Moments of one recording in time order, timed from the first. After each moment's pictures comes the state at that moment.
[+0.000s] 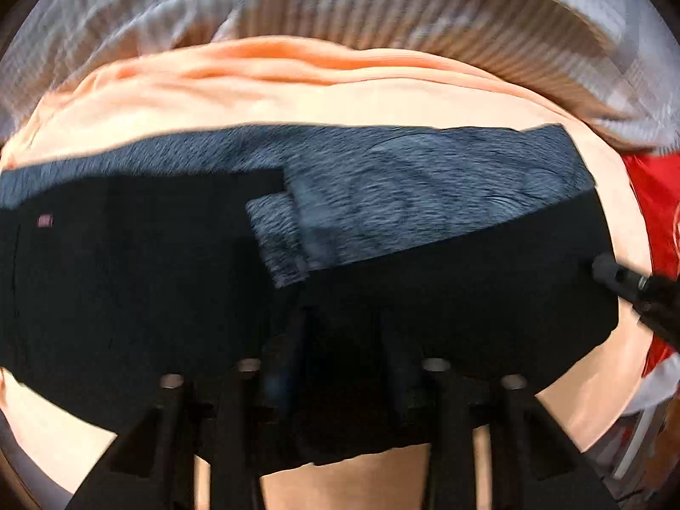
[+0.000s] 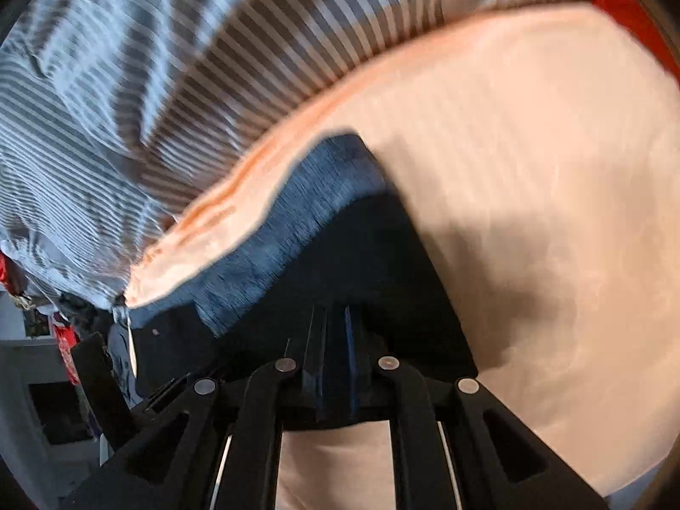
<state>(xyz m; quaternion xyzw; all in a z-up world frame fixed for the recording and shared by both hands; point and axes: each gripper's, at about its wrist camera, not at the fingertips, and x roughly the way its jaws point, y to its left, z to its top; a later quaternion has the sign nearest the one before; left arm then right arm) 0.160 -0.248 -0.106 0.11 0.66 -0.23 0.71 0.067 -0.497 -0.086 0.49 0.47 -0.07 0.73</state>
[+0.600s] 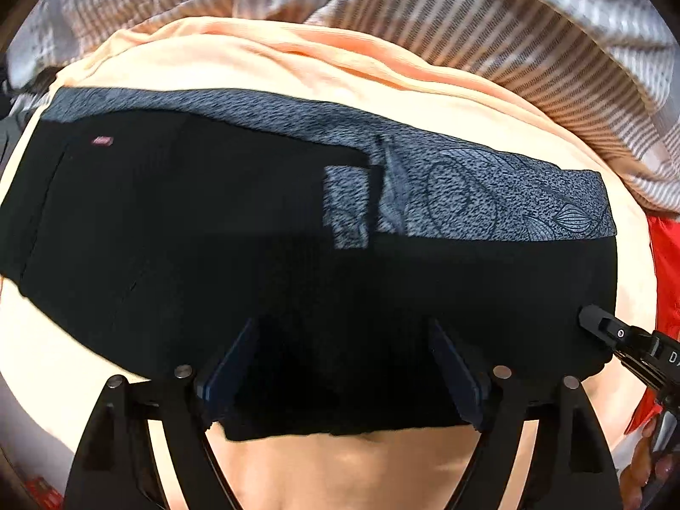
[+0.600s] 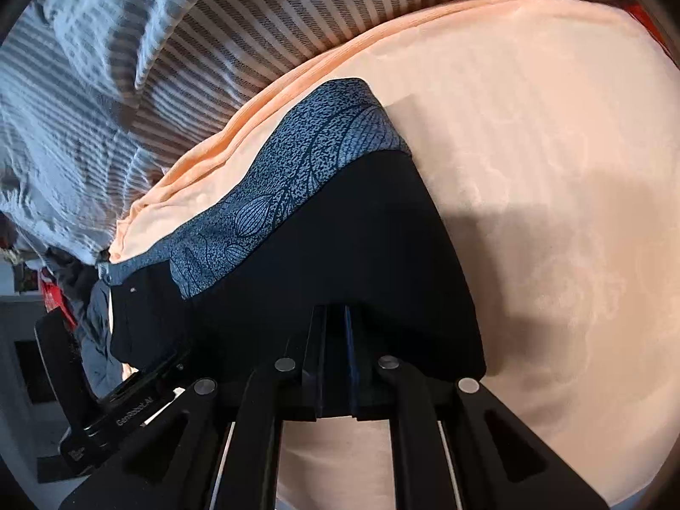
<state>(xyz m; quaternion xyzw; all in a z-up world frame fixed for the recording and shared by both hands) 0.148 -0.221 -0.097 0.05 0.67 -0.15 0.72 0.076 -0.488 -0.098 0.43 0.50 -0.03 0.75</state>
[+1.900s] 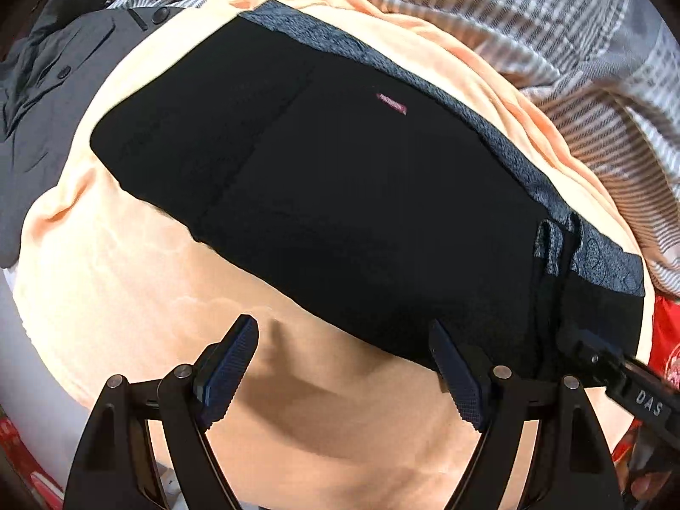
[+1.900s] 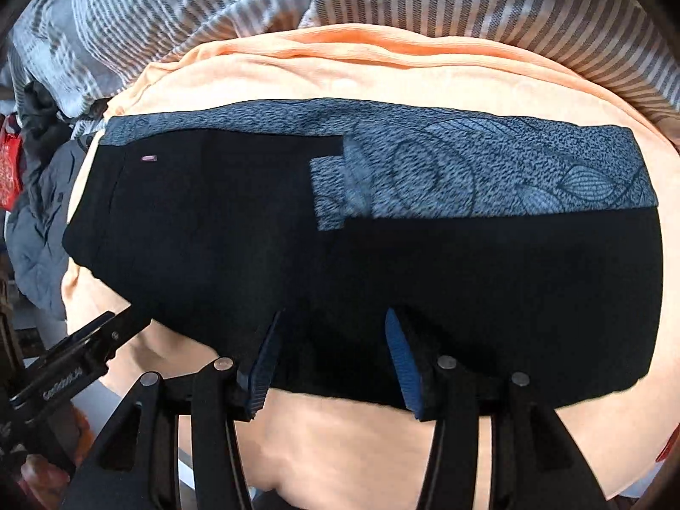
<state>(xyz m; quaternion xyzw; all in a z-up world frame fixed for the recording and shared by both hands) 0.155 -0.021 -0.078 -0.04 0.67 -0.06 0.73 0.163 -0.305 -0.063 0.22 0.59 0.01 0.77</state>
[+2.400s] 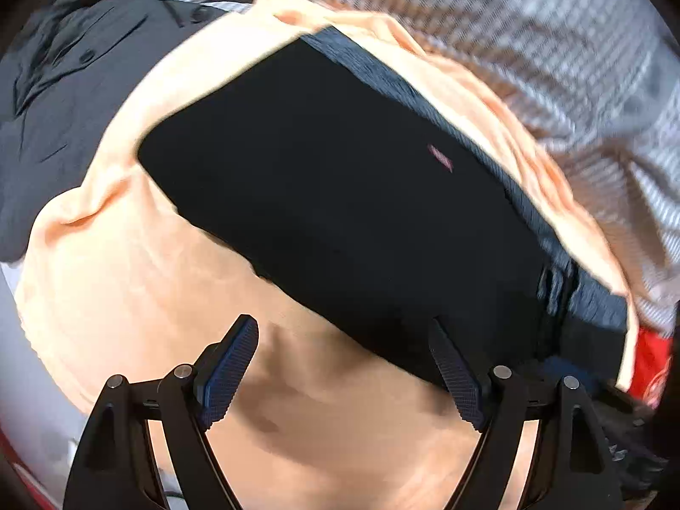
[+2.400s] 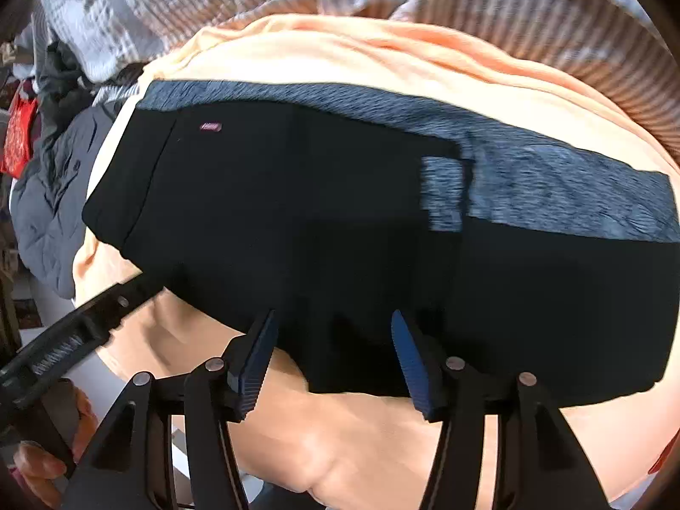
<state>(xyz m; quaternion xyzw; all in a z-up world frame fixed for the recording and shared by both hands) 0.173 0.032 -0.069 -0.11 0.65 -0.06 0.75 0.186 -0.236 -0.050 0.19 0.60 0.04 0.77</state>
